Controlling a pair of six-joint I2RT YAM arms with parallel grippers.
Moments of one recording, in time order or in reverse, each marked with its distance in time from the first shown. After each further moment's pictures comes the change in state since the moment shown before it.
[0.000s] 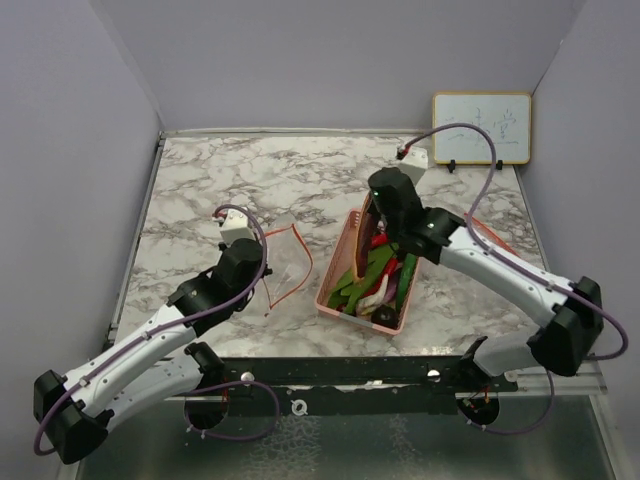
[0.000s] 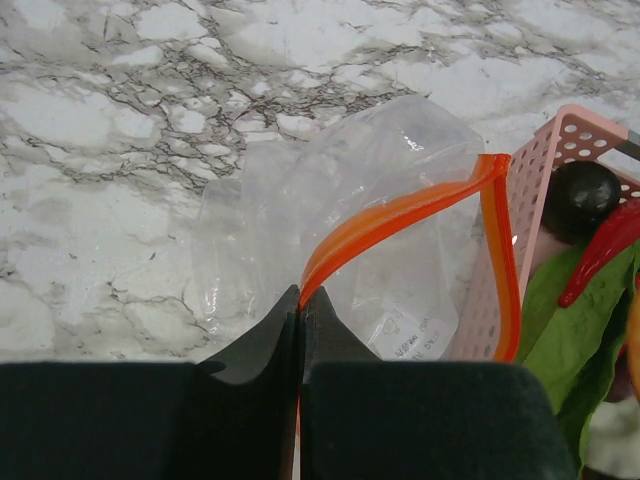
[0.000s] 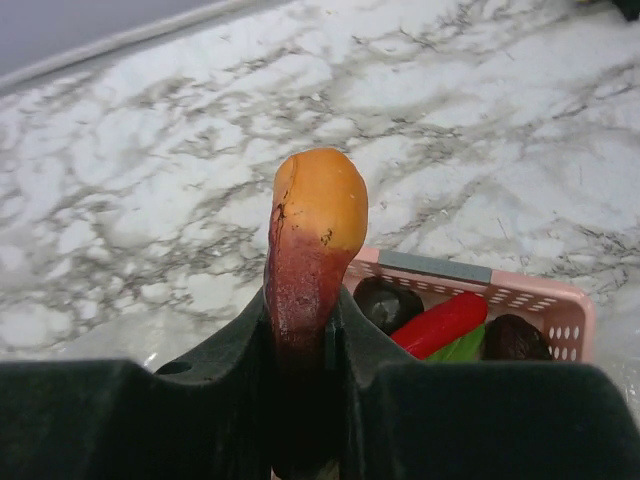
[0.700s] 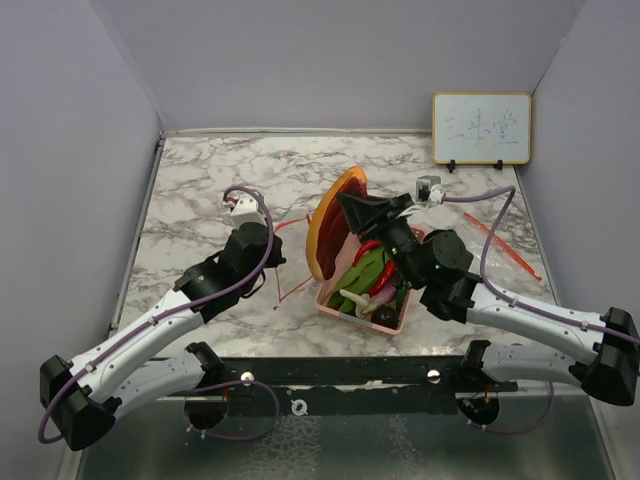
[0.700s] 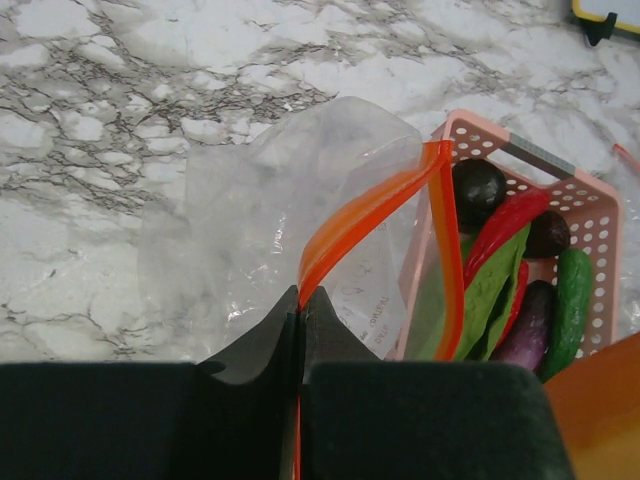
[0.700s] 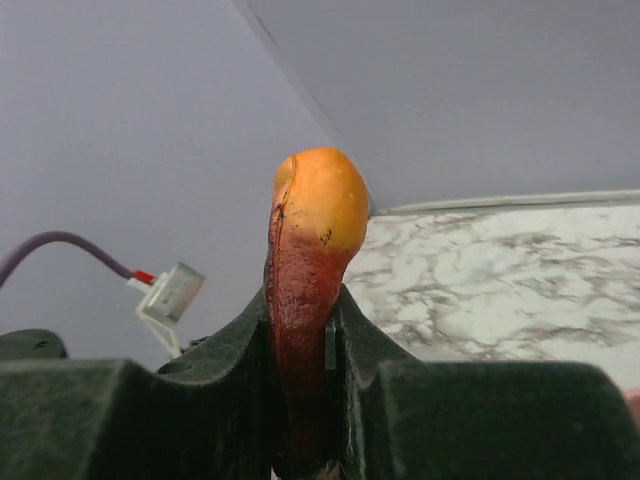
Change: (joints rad) left arm 0.000 0.125 0.134 0.000 0.128 -0.047; right arm 0.190 -0.419 -0.467 0.977 -0.323 -0.278
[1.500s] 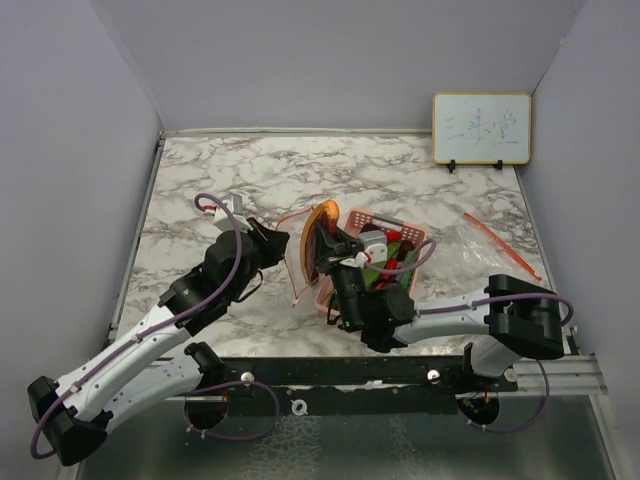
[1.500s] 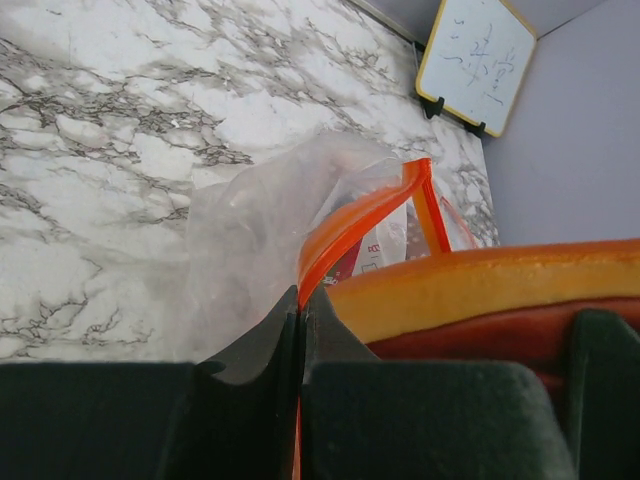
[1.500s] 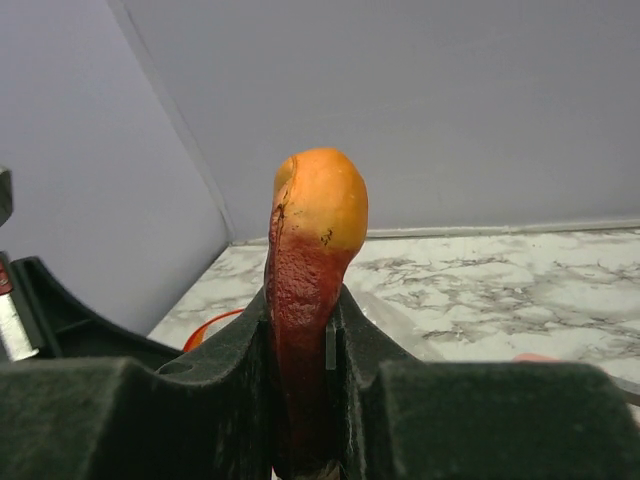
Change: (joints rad) left arm 0.001 -0.155 -0.068 0.135 0.086 -0.243; right arm 0.368 0.508 -0.035 0.963 0.570 -0.749
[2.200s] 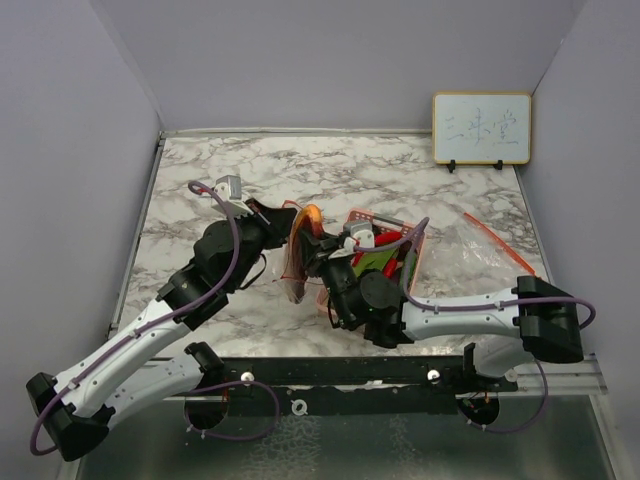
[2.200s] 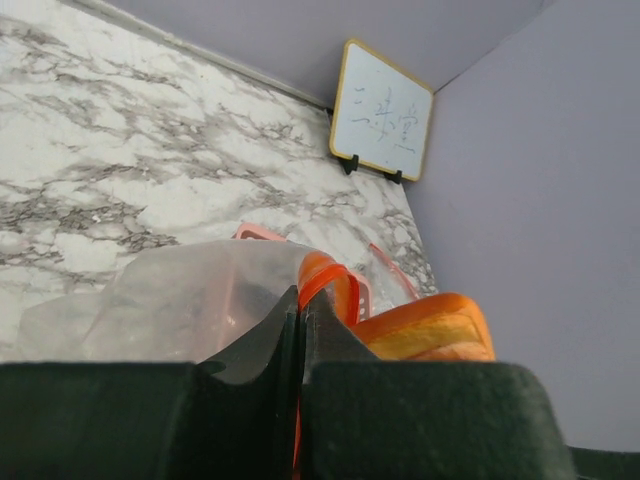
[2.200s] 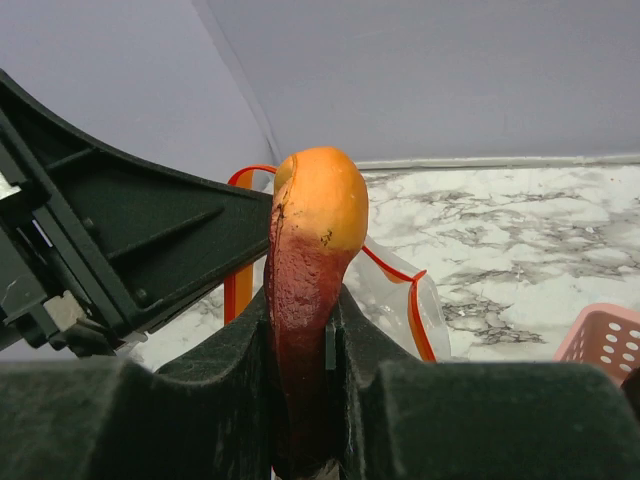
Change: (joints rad) left arm 0.000 0.067 0.105 0.154 0.011 0.095; right arm 0.031 -0.099 0.067 -0.507 -0.040 0.341
